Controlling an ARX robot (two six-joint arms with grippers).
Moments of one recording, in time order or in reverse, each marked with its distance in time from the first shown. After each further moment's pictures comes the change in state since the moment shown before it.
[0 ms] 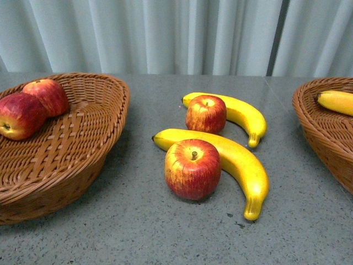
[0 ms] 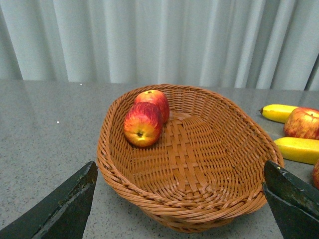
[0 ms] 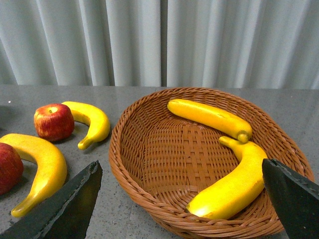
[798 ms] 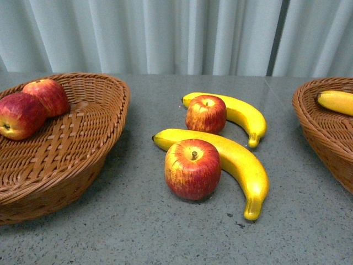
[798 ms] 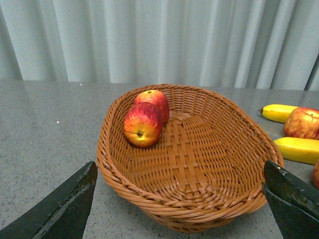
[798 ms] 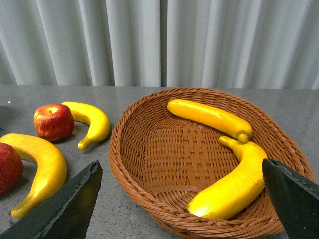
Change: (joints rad) left arm 0.000 0.000 0.000 0.000 0.000 0.000; right arm 0.000 0.000 0.000 0.000 0.000 0.000
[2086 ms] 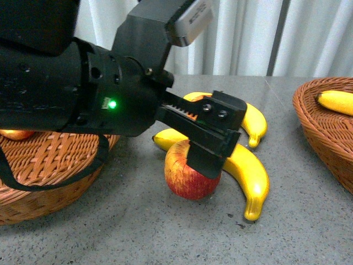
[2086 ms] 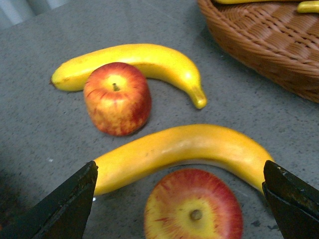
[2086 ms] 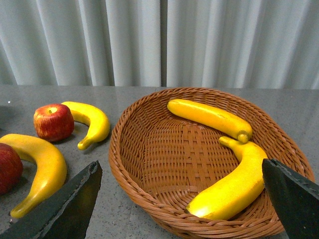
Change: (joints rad) left arm -0.523 1.593 0.840 0.266 0.161 0.179; right arm 0.000 0.000 0.000 0.001 0.000 0.000
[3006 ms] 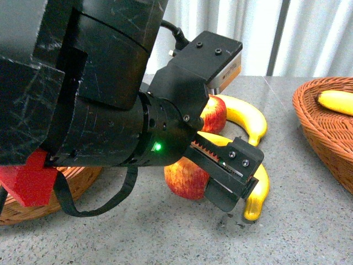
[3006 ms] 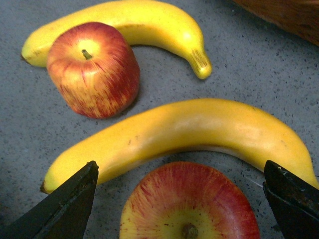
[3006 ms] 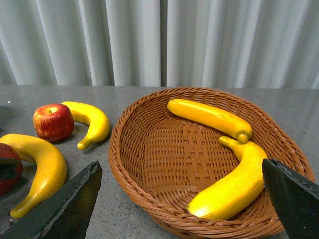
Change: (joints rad) left arm -0.061 0.131 0.040 -0.012 -0.119 0.049; right arm 0.000 0.000 0.000 0.000 0.000 0.000
